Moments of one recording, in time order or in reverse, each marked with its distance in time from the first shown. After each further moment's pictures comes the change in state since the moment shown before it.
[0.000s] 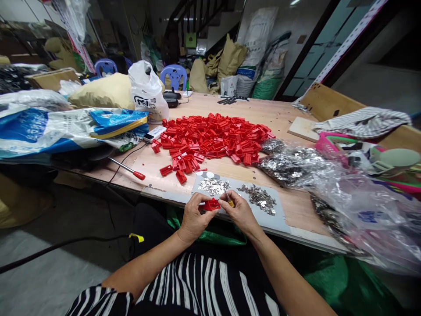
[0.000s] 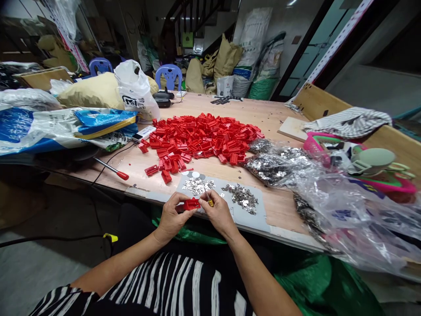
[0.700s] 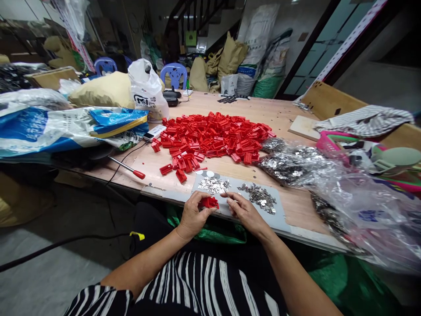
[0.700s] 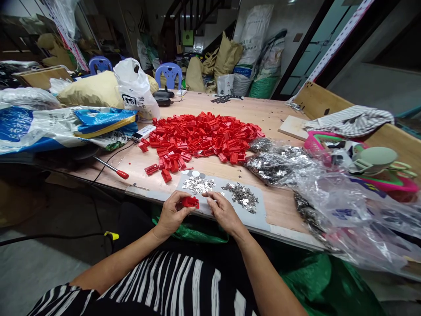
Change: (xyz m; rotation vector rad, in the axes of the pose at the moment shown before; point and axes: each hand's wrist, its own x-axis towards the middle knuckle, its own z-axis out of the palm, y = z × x) left_hand 0.004 -0.006 -0.005 0.056 -0.059 -0.001; right_hand -0.006 -0.002 -0.019 0.034 -0.165 0.116
